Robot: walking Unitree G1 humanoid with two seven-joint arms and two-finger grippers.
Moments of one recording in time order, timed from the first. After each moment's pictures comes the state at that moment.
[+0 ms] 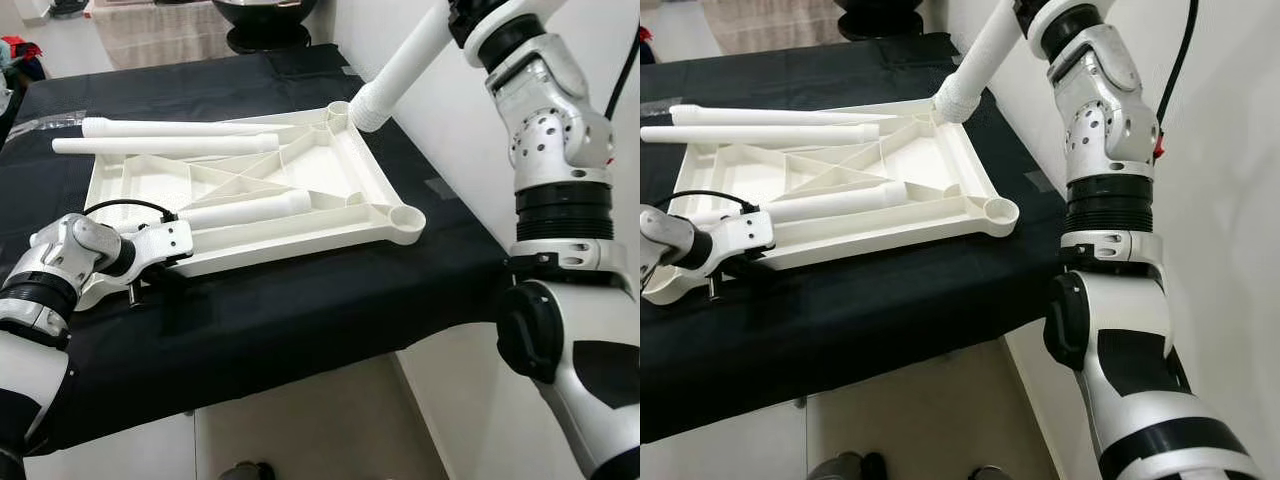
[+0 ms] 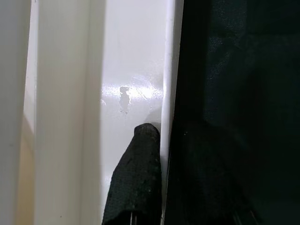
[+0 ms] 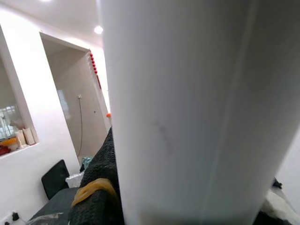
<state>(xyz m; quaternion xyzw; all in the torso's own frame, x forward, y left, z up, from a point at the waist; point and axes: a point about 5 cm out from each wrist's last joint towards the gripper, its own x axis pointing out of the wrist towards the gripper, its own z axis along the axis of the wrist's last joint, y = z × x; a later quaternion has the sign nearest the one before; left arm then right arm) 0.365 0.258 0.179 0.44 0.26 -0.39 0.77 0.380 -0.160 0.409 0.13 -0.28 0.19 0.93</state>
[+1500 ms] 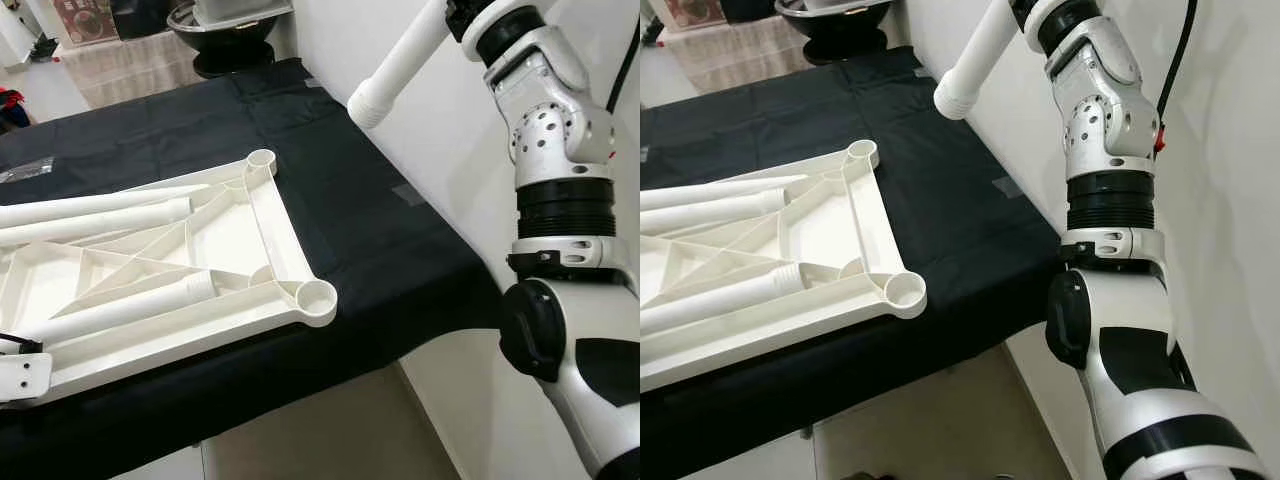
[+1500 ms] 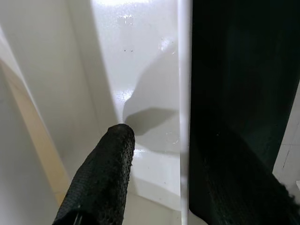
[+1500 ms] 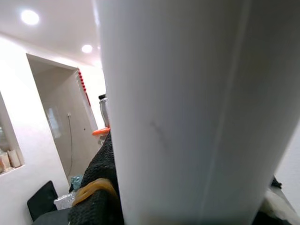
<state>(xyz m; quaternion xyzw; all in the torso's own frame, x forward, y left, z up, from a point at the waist) 0.223 0.399 0.122 0.51 0.42 -0.37 0.65 0.377 -0.156 0.412 0.13 -0.28 0.19 0.93</state>
